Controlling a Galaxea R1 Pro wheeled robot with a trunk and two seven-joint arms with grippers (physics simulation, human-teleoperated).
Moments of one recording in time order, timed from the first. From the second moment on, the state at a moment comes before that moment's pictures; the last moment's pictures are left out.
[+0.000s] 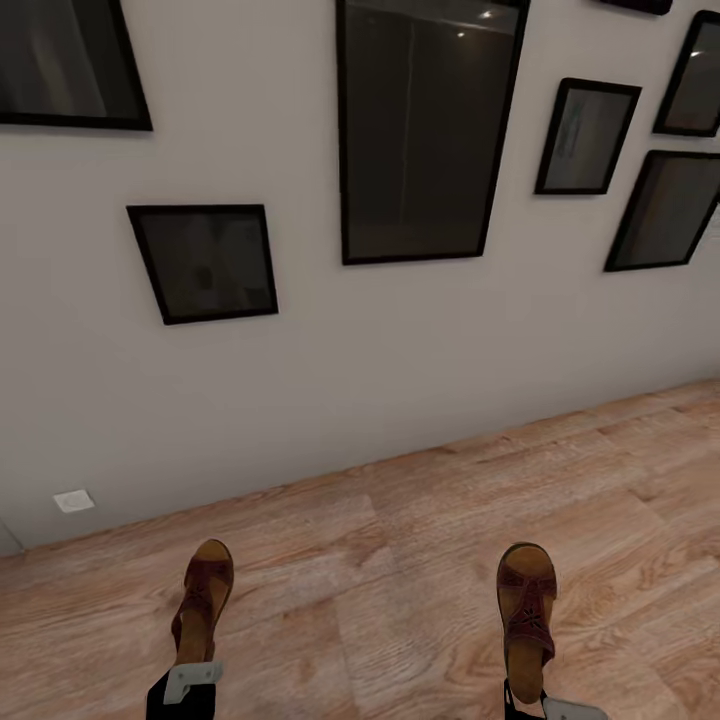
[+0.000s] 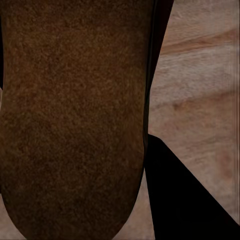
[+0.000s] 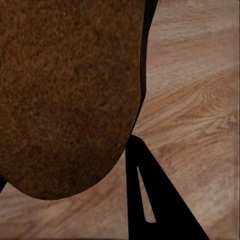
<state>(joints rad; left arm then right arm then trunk) -0.24 0.05 0.19 -0.44 -0.08 -0.39 -0.08 -0.03 0.01 -0.13 -0.71 0.11 -0.45 -0.19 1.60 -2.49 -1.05</state>
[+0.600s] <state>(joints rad) -0.24 0.05 0.19 -0.44 -0.08 -0.39 -0.08 -0.03 0.01 -0.13 -0.71 0.11 -0.45 -0.19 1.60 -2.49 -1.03</state>
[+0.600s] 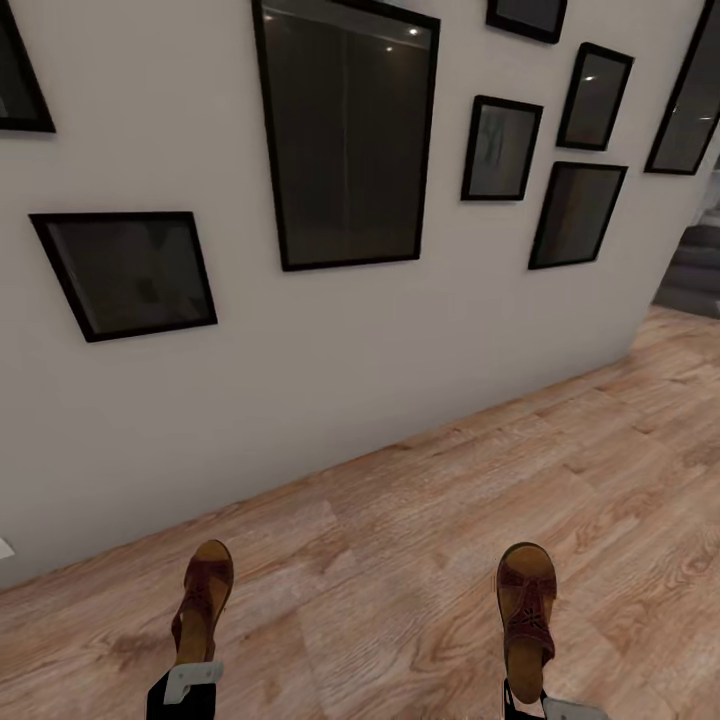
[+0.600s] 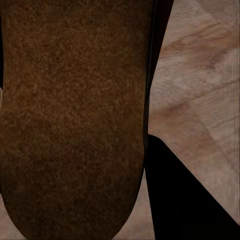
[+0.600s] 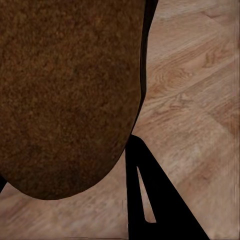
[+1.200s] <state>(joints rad) -0.24 0.05 0.19 -0.44 -0.07 -0.39 -0.08 -0.03 0.01 -0.13 -0.71 0.11 -0.45 -0.19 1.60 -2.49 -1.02</state>
